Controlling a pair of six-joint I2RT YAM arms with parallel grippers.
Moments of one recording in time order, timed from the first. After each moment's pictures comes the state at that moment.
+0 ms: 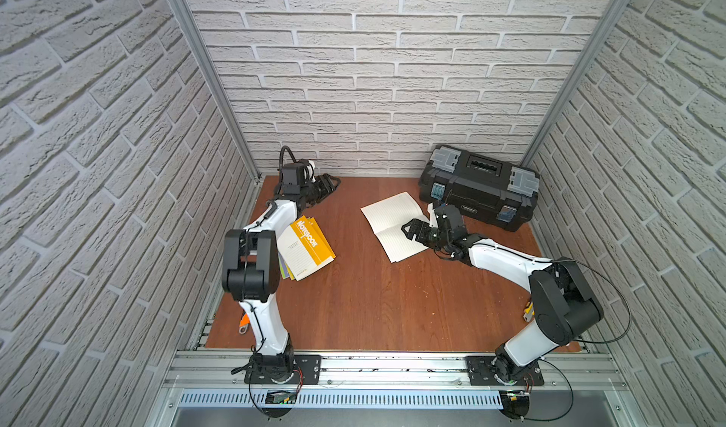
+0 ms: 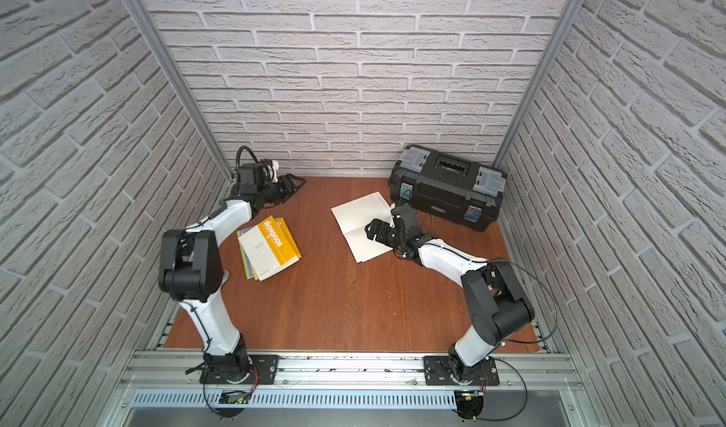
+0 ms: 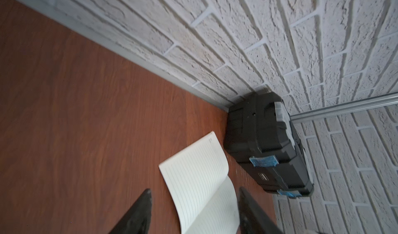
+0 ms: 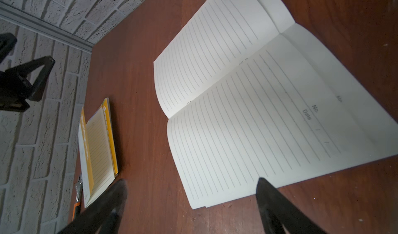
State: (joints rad) left arm -0.08 1.98 1.51 -0.06 0.54 -0.66; right arm 0.40 1.62 0.95 -0.04 -0.15 0.73
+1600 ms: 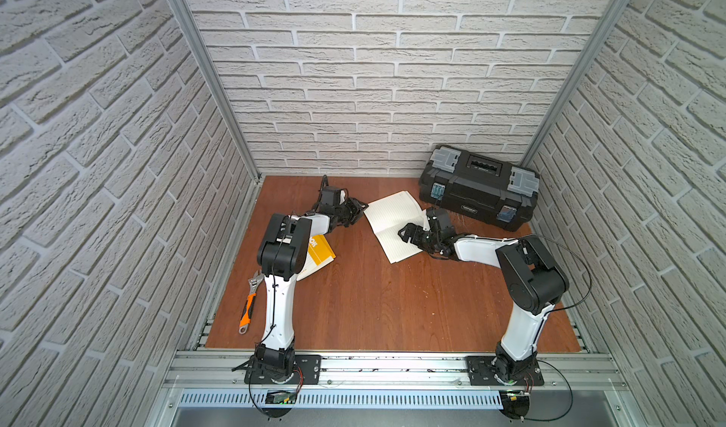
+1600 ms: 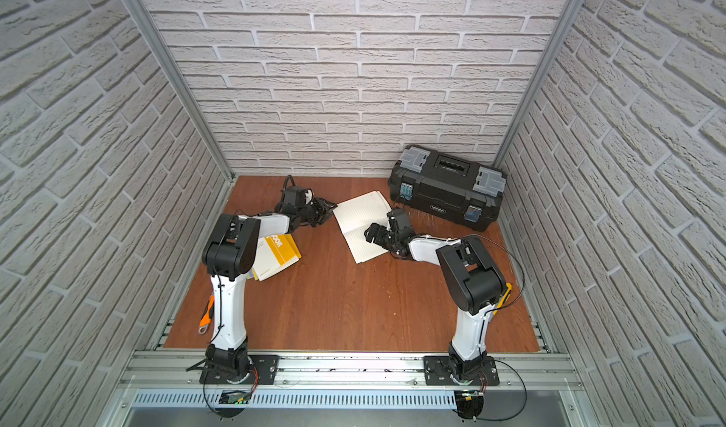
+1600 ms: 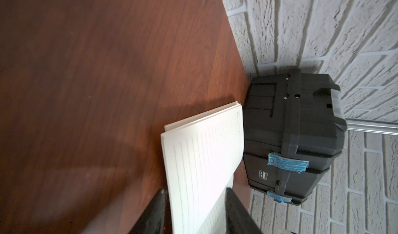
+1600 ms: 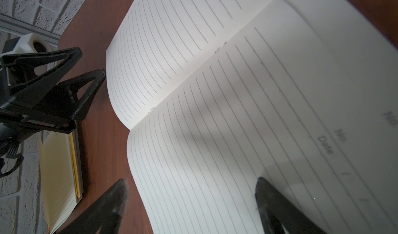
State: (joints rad) left arm -0.27 2.20 1.37 0.24 0.54 -1.07; right arm 0.37 1.87 0.99 0.09 -0.21 0.74
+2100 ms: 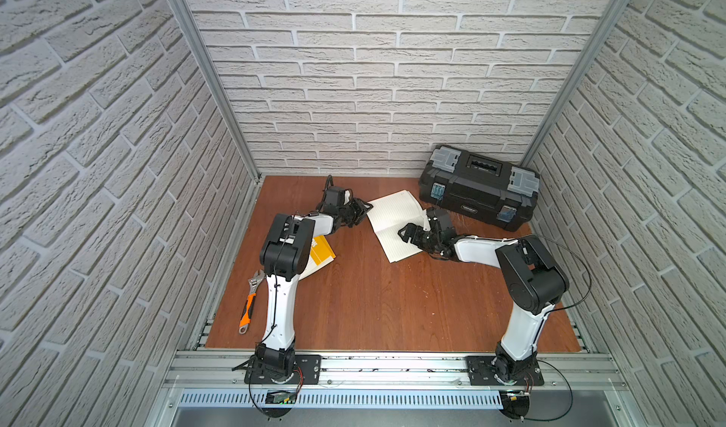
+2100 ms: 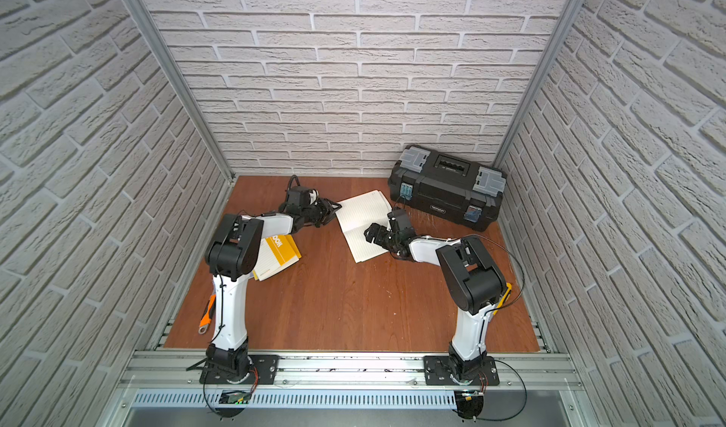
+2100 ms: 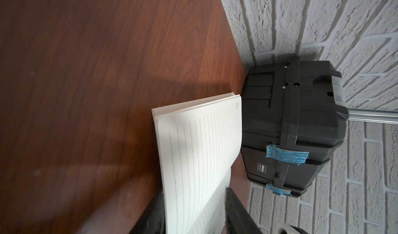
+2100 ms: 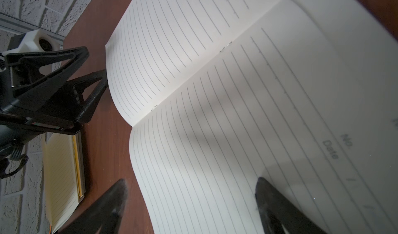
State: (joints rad) left arm -0.29 2.20 1.38 0.24 0.55 -1.07; right arm 0.36 1.87 0.97 0.12 -0.22 0.74
